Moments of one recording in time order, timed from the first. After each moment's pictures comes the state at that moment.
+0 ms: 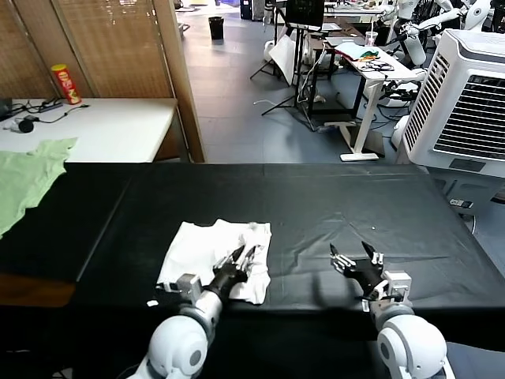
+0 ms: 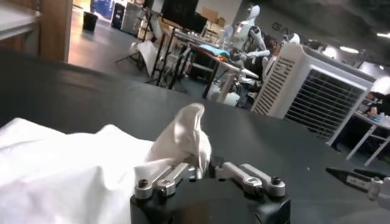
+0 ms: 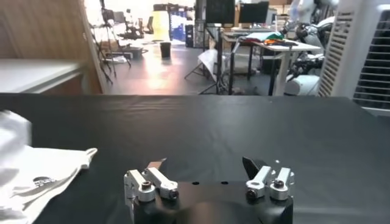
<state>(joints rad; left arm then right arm) 1.29 -1.33 -0.16 -2.06 -0.60 0.44 -0.22 -1.38 1.28 0.53 2.13 0.33 -0.55 0.05</state>
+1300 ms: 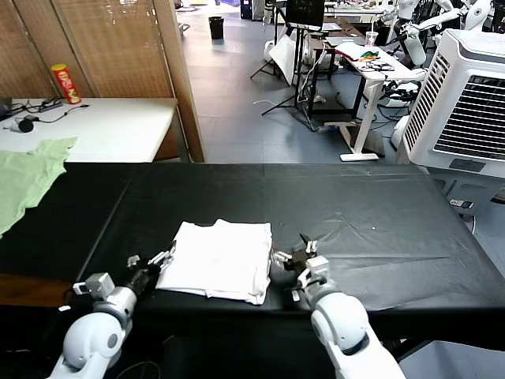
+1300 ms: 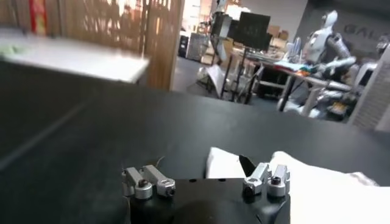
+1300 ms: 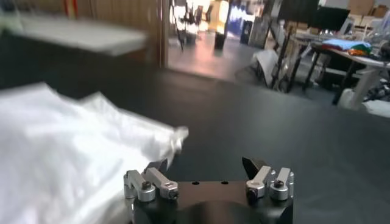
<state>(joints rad) 1.38 -1.13 -0.58 -1.91 -0.78 0.34 -0.06 -1.19 1.33 0.24 1.99 0.21 -0.54 0.08</state>
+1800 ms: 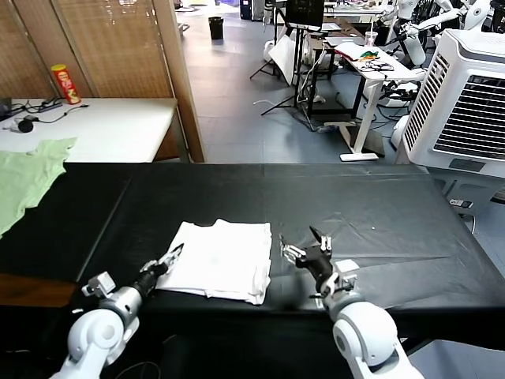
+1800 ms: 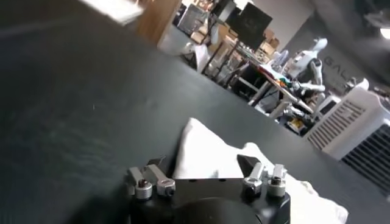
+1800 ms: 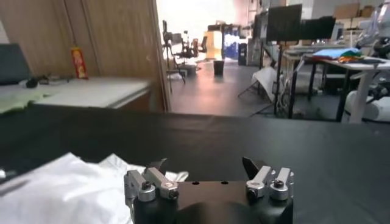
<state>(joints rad) 1.33 -1.14 -0.58 -1.83 -1.08 0.40 -0.04 -1.28 1.31 0.32 2.13 0.27 -0.51 0.06</state>
